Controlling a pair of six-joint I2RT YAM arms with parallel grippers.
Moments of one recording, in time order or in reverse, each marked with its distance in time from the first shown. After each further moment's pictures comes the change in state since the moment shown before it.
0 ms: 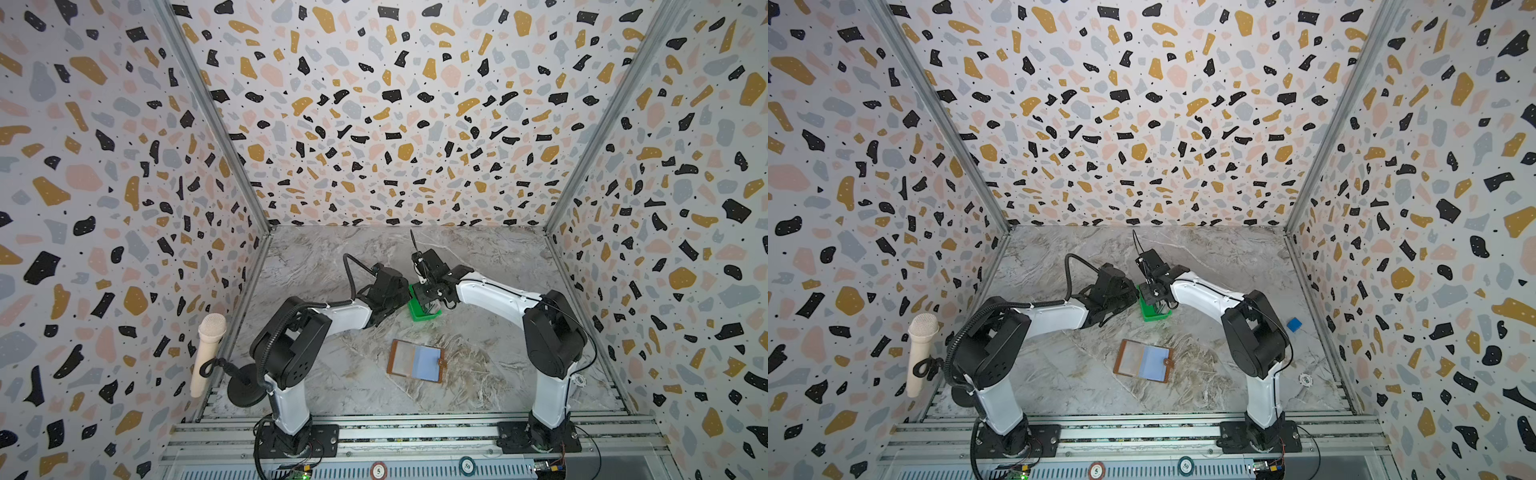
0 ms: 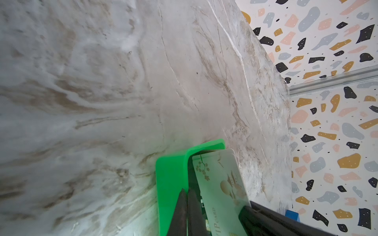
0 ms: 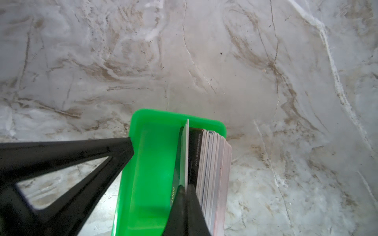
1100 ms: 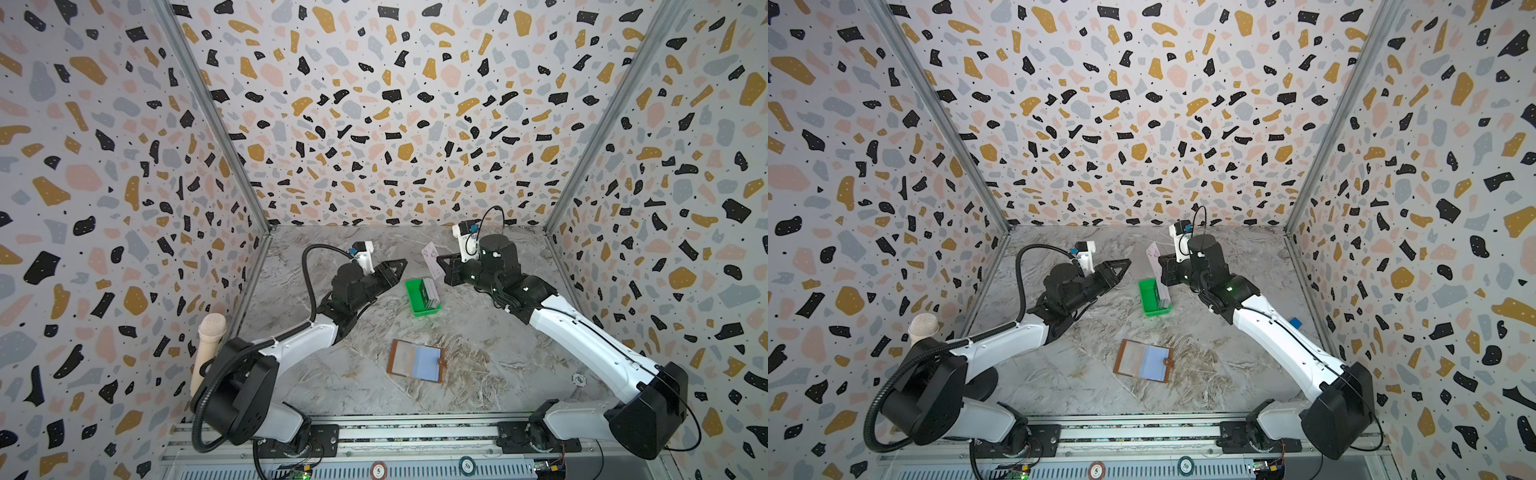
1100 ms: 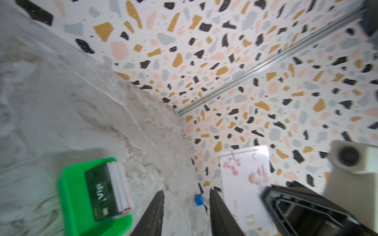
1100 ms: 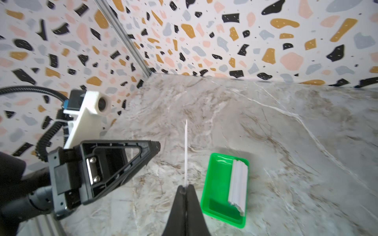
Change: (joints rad) left arm 0.101 -0.406 -0.253 0.476 0.298 0.010; right arm -0.089 -0.583 -0.234 0.282 -0.319 0.178
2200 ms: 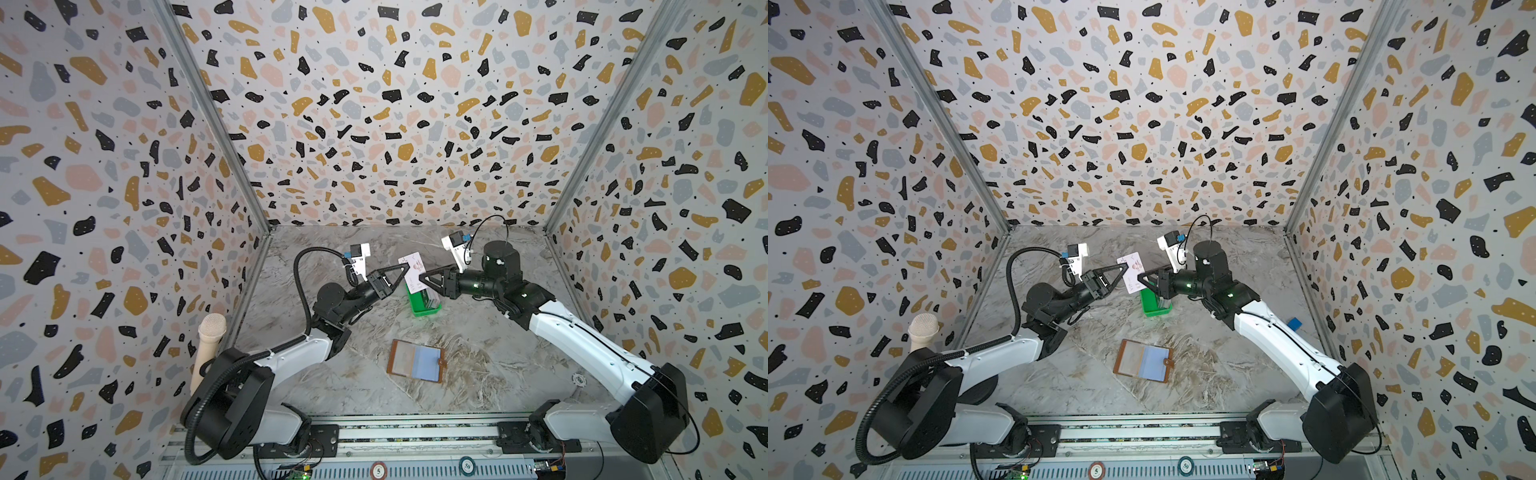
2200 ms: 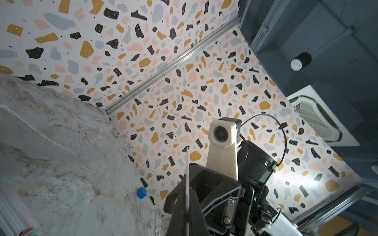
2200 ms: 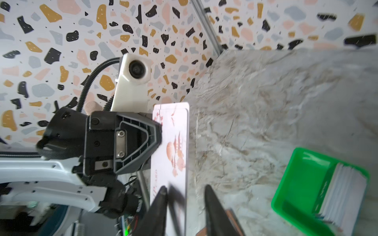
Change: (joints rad) left arm 0.000 -0.063 -0.131 0.404 0.238 -0.155; right arm -0.064 -0.034 -0.127 0.106 -0.508 0.057
